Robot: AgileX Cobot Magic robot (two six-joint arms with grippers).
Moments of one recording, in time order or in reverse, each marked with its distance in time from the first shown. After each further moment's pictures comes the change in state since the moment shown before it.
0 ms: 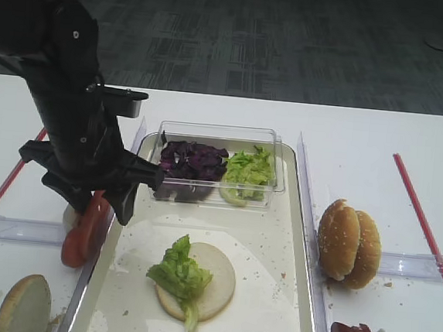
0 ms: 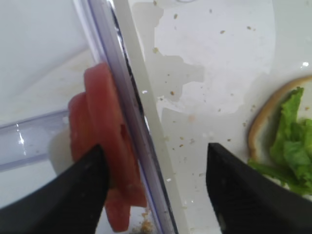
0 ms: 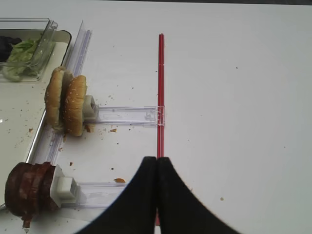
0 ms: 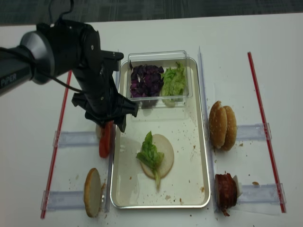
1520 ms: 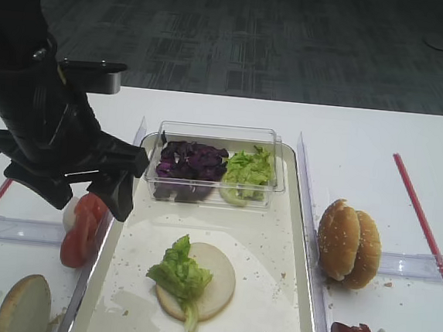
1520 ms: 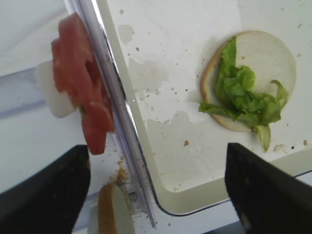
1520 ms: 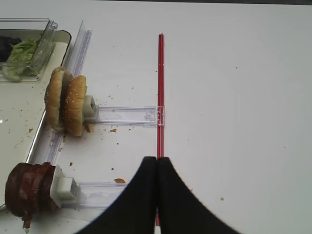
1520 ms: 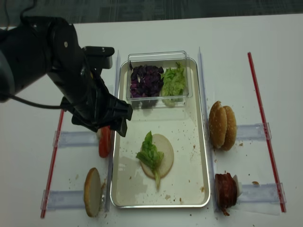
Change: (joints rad) left arm 0.004 -0.222 0.097 -0.090 0.054 0.047; right arm 0.000 0.000 0.000 0.000 0.000 0.000
